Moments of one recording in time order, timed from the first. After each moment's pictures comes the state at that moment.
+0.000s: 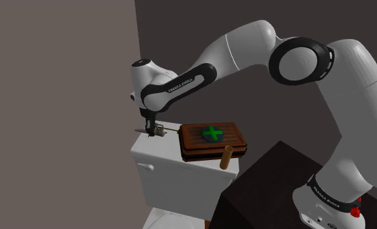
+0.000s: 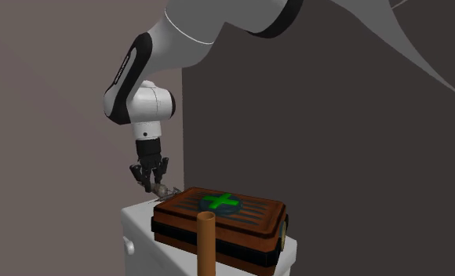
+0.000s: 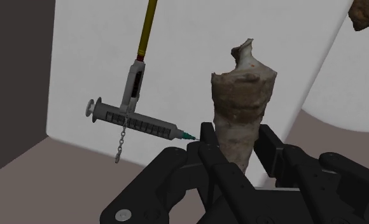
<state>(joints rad) 0.32 0.79 0.24 -1.41 -0.28 2.15 -0.30</state>
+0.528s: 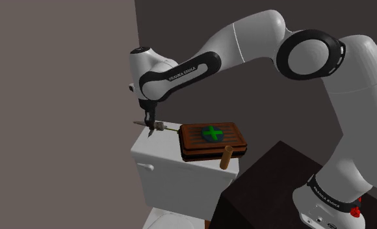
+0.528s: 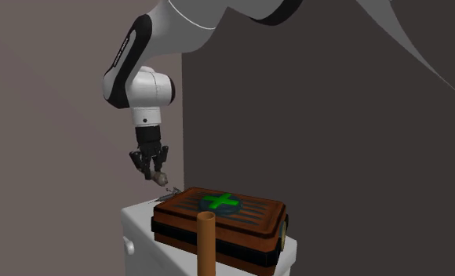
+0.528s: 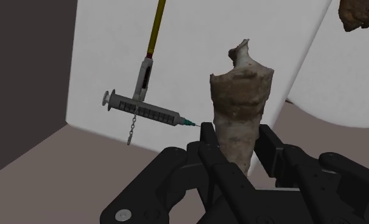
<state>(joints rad) 0.31 0.73 0.25 -1.40 -0.27 2.08 -0.31</state>
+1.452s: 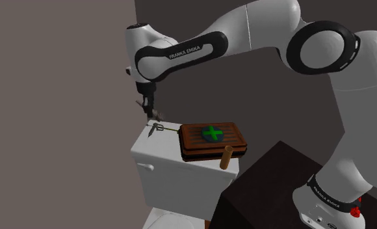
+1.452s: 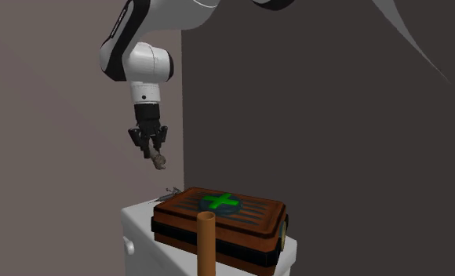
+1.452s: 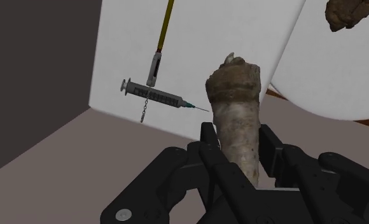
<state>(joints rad) 0.31 0.66 0.27 -1.33 -0.25 1.94 -0.33</state>
